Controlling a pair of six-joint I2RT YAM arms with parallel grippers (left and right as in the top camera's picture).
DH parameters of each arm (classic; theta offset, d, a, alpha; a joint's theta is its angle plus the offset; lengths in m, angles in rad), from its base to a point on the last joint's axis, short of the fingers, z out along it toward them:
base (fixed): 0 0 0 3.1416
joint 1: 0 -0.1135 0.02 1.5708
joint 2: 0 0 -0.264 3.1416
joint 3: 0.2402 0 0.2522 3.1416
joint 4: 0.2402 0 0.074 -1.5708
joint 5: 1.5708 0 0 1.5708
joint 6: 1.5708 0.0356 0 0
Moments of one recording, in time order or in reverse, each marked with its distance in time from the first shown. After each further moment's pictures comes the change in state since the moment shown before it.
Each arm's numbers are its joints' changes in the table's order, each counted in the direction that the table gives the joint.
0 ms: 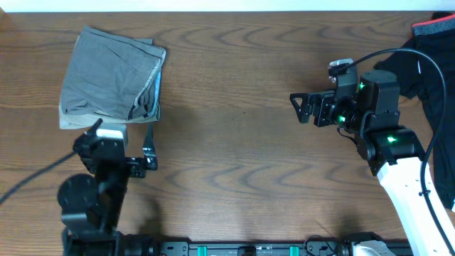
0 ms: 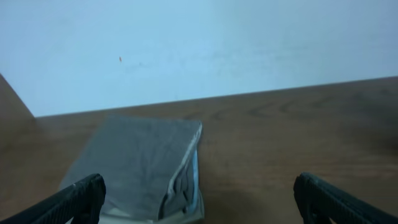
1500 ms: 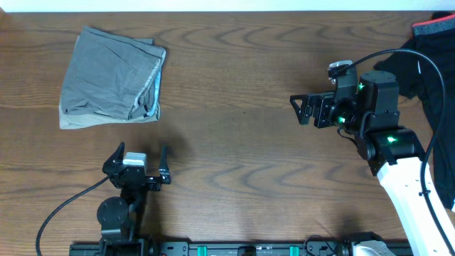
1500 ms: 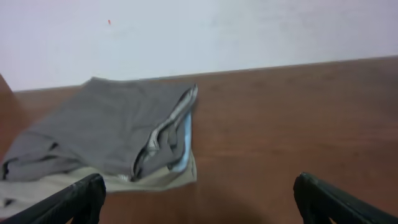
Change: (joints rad) left arm 0.000 -0.420 -0.602 -0.266 0.000 -0.022; right arm 0.000 0.000 0.000 0.027 0.003 0.000
